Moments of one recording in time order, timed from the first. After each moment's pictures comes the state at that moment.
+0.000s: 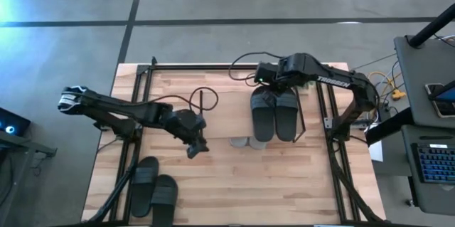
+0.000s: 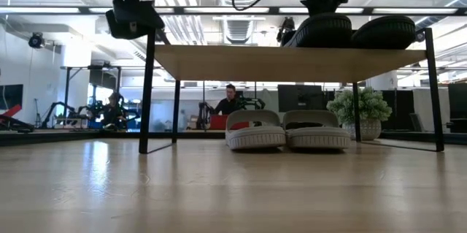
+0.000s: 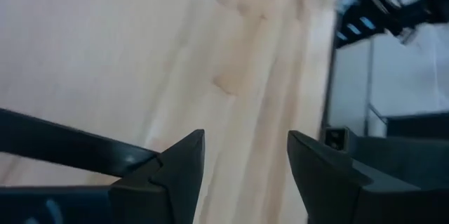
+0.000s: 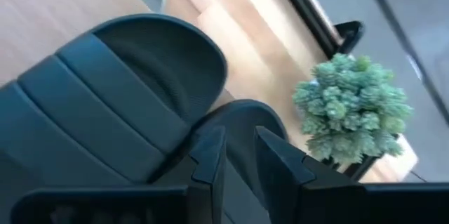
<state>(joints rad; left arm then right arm) -0.15 1.24 0.98 -0.47 0.17 -0.72 -0.21 1.68 1.81 -1.56 0.35 0.44</state>
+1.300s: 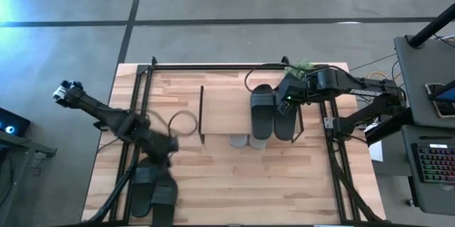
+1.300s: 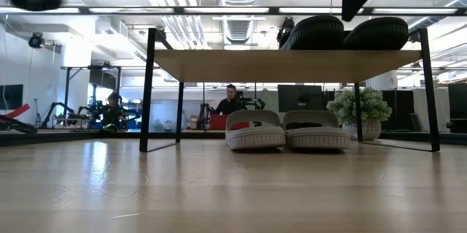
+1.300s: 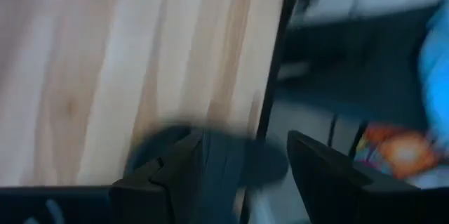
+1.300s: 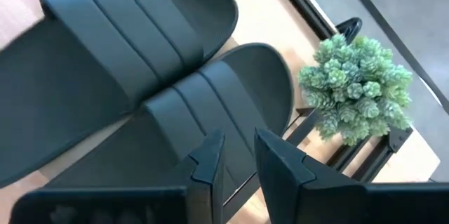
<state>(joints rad) -0.46 1.06 0.97 -0.81 0.29 -0.88 -0.05 1.36 1.52 -1.48 0.41 0.58</state>
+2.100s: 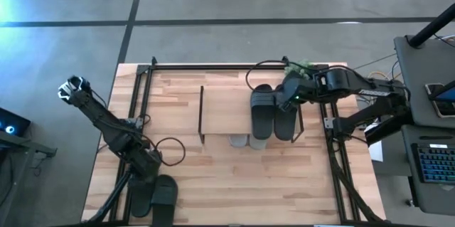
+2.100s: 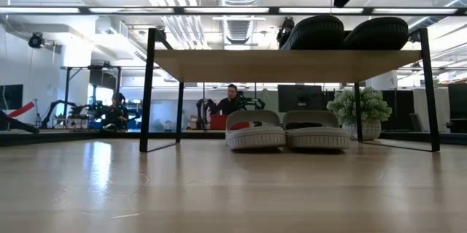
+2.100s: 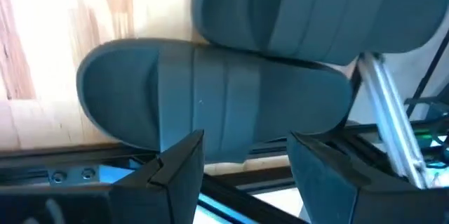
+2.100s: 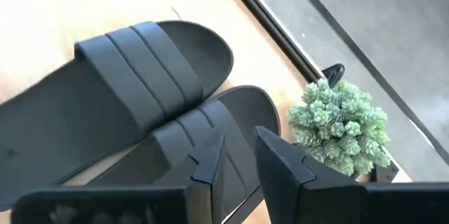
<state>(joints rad) -0.73 1.09 0.85 -1.08 0.31 -0.90 0.00 1.32 1.55 -1.42 0.52 0.52</state>
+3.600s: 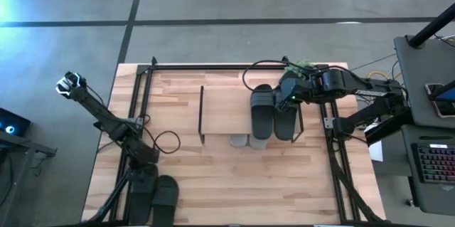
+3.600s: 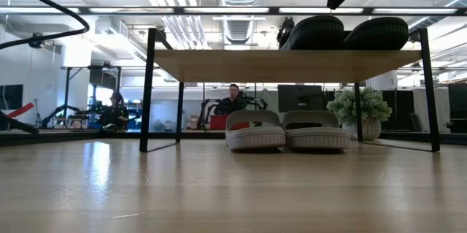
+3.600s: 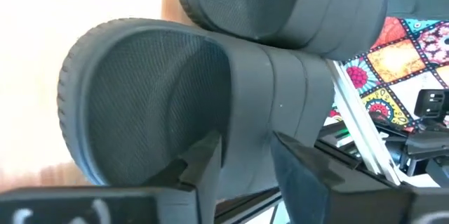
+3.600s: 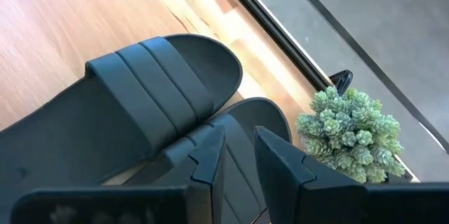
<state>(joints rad) -0.69 0.72 0.33 -0.55 0.50 -1.07 -0.01 1.34 1.55 -1.37 0.52 0.52</state>
